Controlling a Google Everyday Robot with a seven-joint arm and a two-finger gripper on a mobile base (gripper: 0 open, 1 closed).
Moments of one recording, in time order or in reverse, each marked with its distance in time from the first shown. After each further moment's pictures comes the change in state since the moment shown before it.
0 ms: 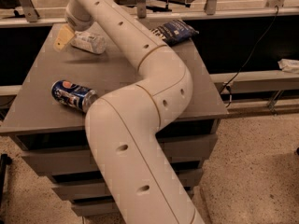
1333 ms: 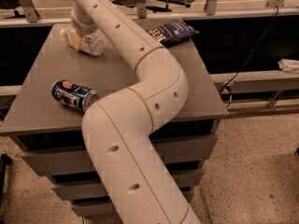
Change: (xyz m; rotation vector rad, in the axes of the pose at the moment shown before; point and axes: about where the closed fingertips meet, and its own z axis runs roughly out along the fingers) arm 0.036 -0.015 0.006 0.038 0.134 0.065
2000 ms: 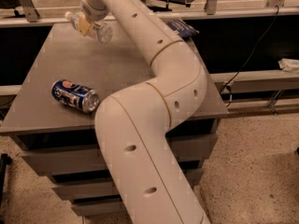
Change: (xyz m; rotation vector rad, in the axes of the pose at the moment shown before) arm -0.009 -0.031 -0.056 0.042 -0.099 0.000
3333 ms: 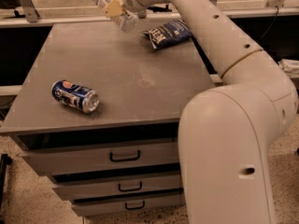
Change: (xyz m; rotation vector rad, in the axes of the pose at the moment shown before) arm 0.034 -0.070 -0.101 -0.016 -0.385 0.109
